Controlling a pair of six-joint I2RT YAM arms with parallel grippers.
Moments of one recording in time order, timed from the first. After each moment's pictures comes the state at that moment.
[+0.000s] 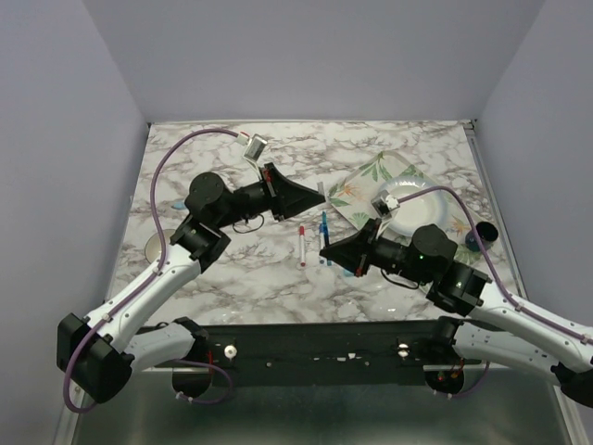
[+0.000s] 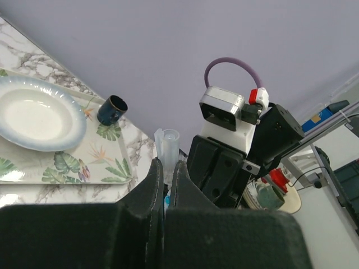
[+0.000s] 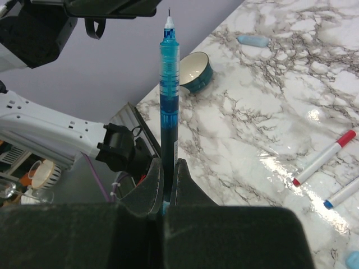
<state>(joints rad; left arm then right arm) -0.60 1.08 0.92 0.38 0.64 -0.88 0.97 0.79 0.70 0.03 -0.13 0.52</state>
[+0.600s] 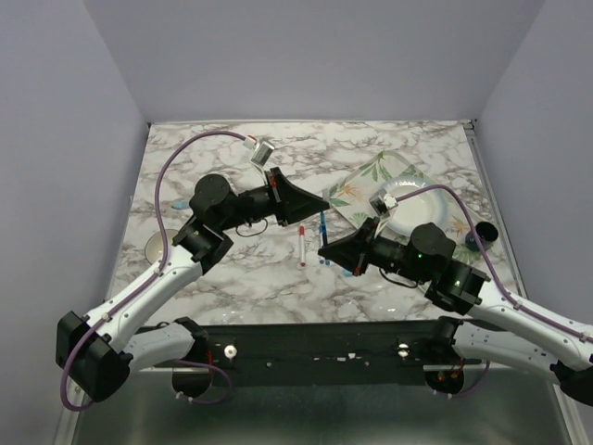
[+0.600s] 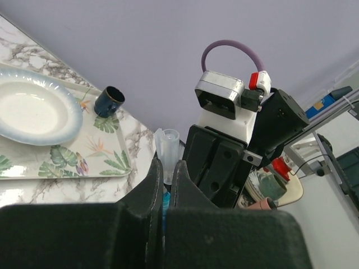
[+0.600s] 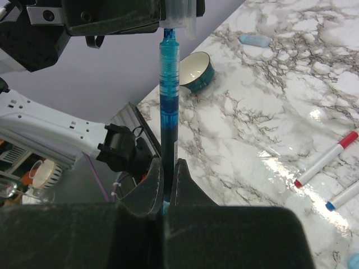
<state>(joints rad) -0.64 1.08 0.92 0.36 0.64 -0.83 0.97 0.81 0.72 0.04 -0.12 0.52</state>
